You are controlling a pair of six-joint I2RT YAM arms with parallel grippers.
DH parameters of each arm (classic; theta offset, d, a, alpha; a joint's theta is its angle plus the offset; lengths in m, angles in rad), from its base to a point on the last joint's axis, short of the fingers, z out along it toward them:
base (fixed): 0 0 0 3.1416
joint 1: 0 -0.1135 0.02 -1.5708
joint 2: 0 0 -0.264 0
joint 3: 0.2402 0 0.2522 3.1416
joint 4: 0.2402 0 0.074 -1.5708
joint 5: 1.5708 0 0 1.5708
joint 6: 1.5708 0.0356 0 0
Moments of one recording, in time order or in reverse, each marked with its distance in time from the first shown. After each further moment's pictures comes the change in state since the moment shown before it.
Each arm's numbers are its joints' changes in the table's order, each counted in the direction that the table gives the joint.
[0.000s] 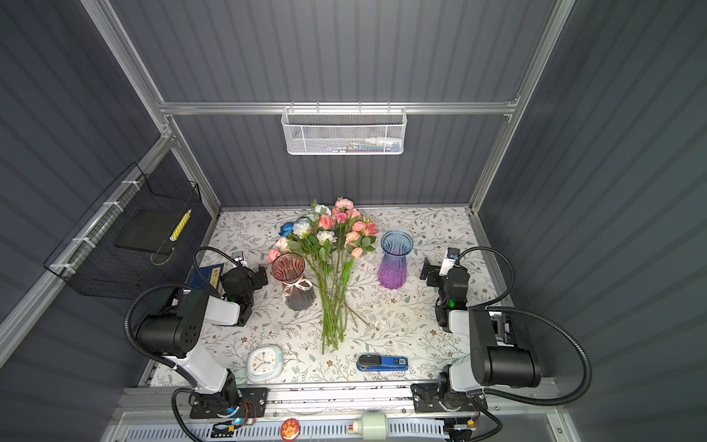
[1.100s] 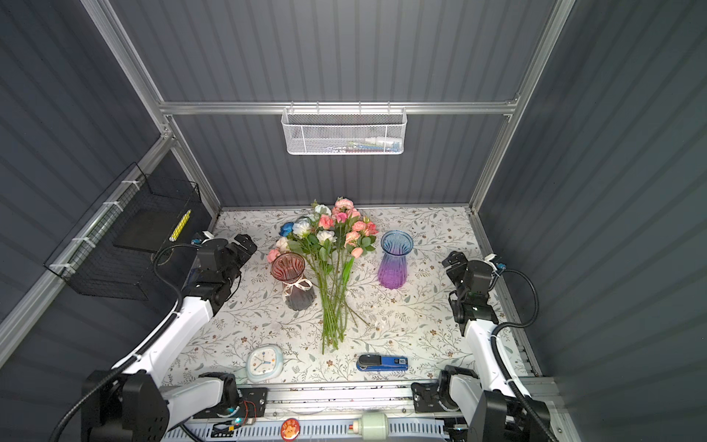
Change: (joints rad) left arm 0.017 0.569 0.345 0.905 0.193 -0.761; right arm 0.110 0.484 0.201 0.850 -0.002 0.734
